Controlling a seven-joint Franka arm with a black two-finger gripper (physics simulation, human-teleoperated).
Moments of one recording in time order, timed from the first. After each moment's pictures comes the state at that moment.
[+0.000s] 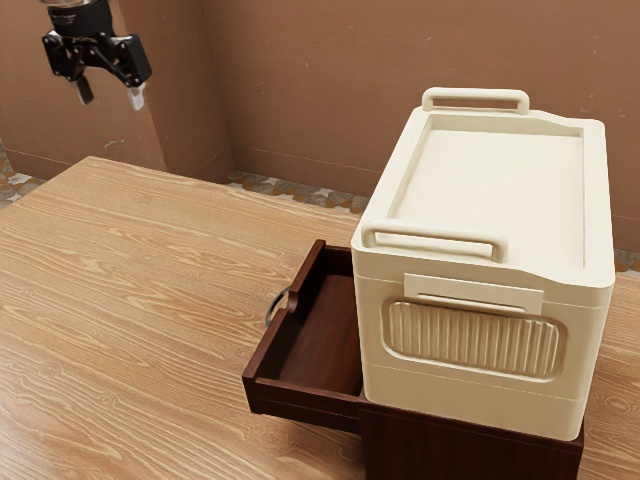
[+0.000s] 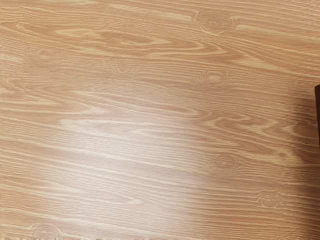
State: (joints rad) arm -0.70 0.00 0.82 -1.34 0.04 1.42 -0.01
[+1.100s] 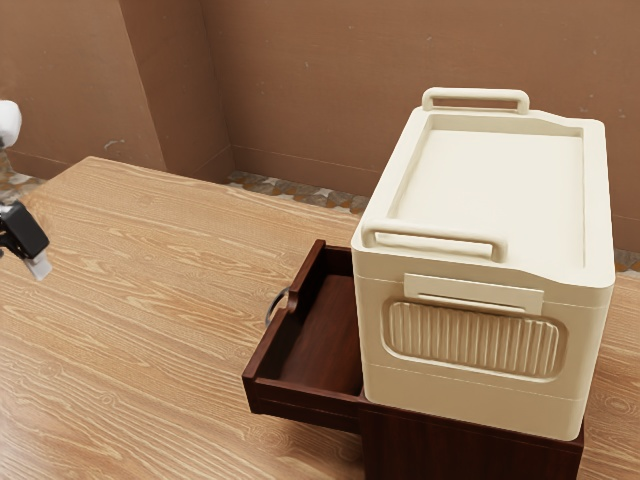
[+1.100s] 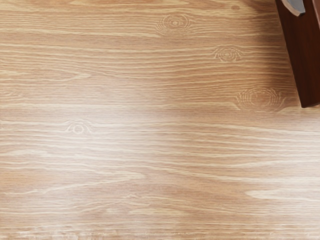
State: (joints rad) arm 0.00 -0.95 0.05 -2.37 0.01 1.55 0.02
